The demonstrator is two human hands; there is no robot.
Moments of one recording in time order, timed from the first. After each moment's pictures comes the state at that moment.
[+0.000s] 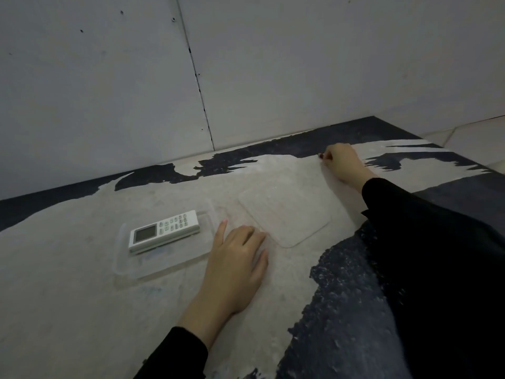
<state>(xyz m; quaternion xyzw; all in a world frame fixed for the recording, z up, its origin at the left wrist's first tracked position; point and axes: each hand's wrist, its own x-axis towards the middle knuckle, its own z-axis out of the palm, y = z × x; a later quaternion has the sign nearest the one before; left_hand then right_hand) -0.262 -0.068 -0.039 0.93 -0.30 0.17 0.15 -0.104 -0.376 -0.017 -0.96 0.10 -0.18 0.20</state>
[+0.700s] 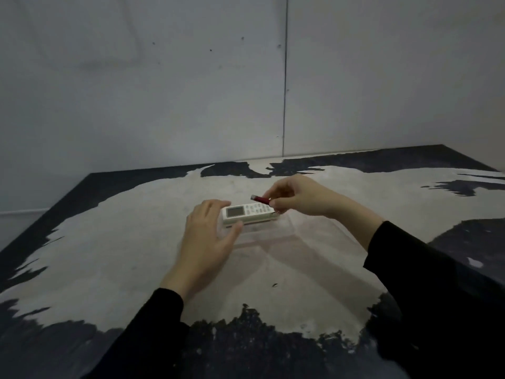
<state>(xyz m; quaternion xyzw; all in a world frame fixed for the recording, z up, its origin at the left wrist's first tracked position) -0.263 0.105 -0.015 0.92 -0.13 0.24 0.28 -0.214 -0.114 0.053 -0.88 -0.22 0.07 0.41</state>
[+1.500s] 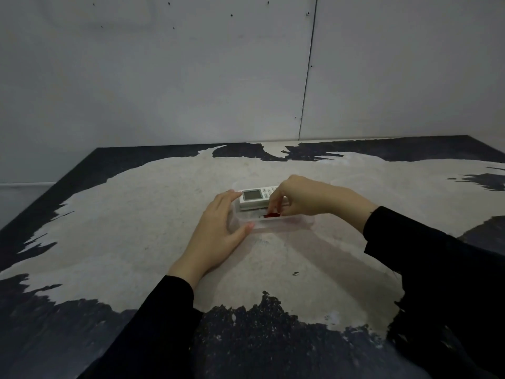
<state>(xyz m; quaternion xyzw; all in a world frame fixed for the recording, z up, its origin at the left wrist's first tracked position) -0.254 0.130 -0.040 0.91 -0.17 0.17 0.34 -0.195 -0.075 0.028 -0.94 -0.32 0.07 0.09</state>
